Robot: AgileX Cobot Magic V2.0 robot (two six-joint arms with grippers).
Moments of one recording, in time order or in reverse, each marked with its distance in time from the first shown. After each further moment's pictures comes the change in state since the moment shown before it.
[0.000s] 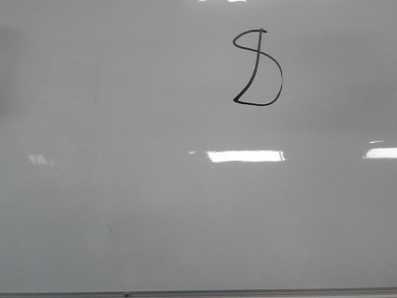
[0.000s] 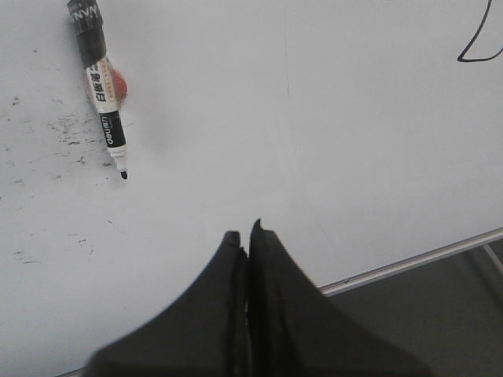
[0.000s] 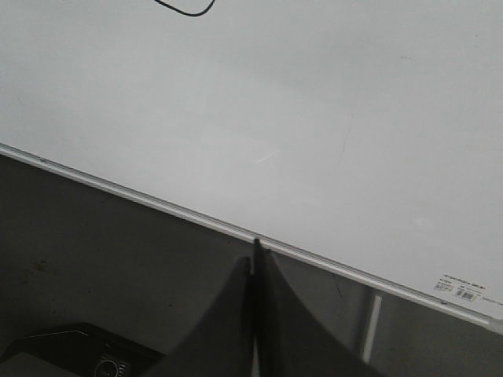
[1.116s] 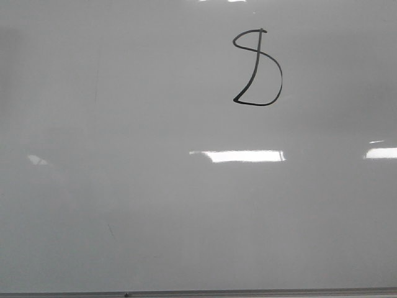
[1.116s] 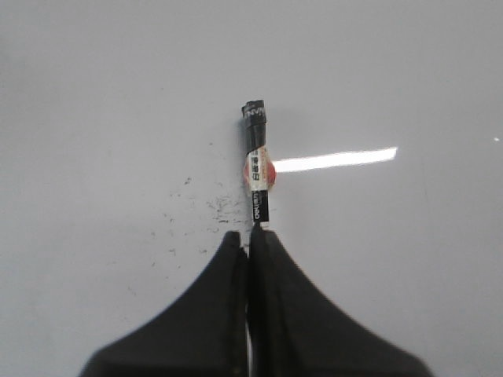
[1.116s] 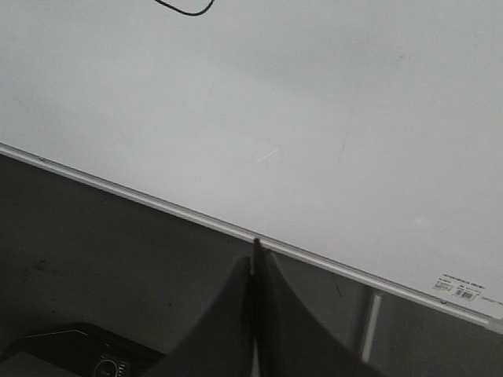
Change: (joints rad) left arm 0.249 -0.492 0.543 0.069 -0.554 0.027; right arm 0.000 0.000 0.000 0.000 0.000 0.002
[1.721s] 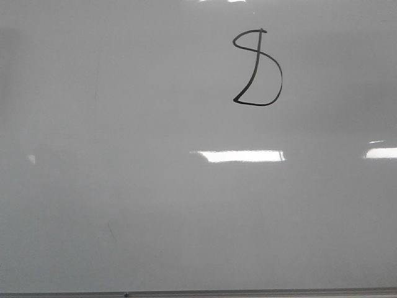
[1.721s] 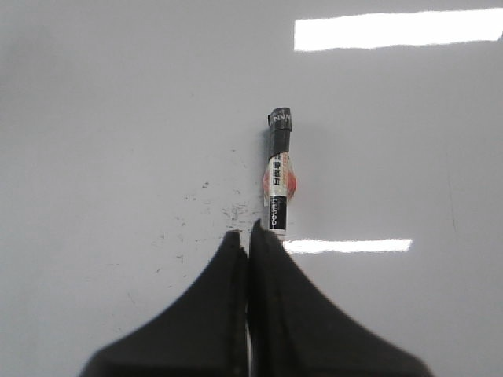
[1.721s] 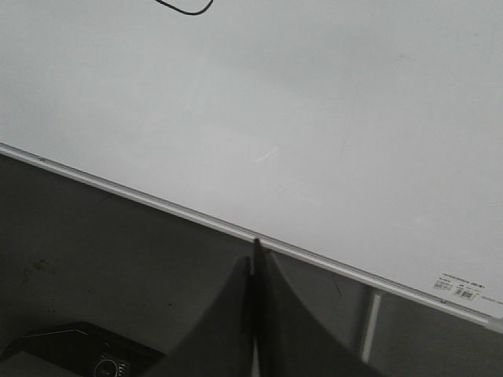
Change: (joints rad) left arm 0.042 -0.146 0.273 -0.059 -0.311 0.000; right arm 0.000 0.000 0.000 -0.001 0.000 0.000
